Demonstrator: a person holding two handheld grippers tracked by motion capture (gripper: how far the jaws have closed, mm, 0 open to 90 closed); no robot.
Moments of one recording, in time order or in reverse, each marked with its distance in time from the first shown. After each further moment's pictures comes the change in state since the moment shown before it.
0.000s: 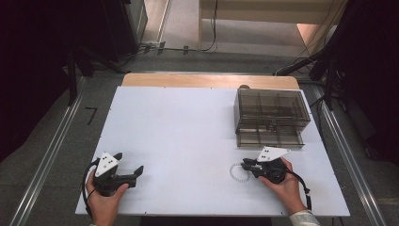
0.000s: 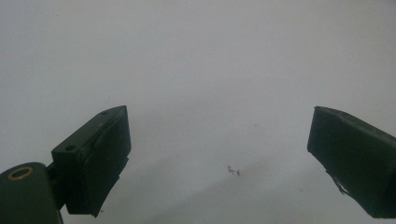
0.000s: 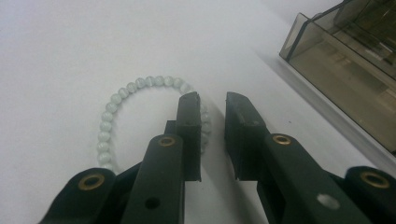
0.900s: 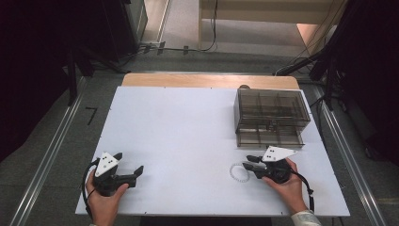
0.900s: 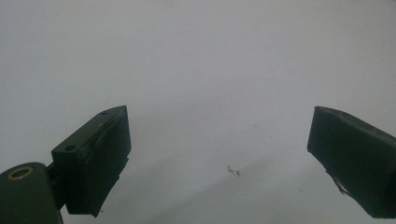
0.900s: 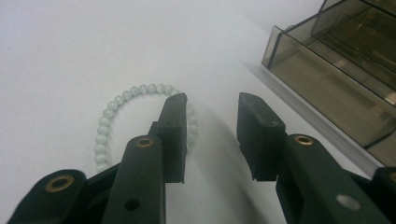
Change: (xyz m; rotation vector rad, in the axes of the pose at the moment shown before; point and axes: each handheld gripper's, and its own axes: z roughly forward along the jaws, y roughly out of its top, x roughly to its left) left arm 0.000 0.000 0.000 -0.002 -0.002 -0.002; right arm -0.003 -0.004 -0.008 -0.065 -0.006 0.005
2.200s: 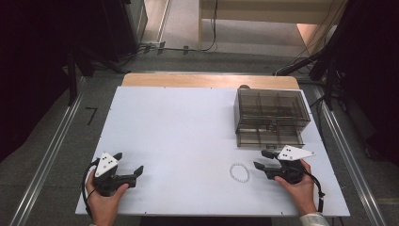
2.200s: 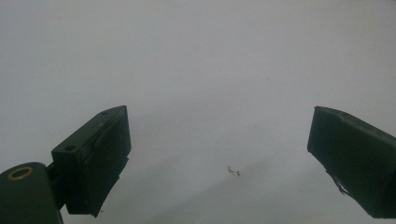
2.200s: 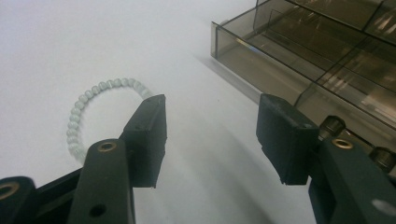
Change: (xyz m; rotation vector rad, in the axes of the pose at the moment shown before) left arm 0.000 0.000 -0.001 -0.003 0.002 0.004; right arm -0.018 -0.018 -0.027 -0.070 -0.063 0.087
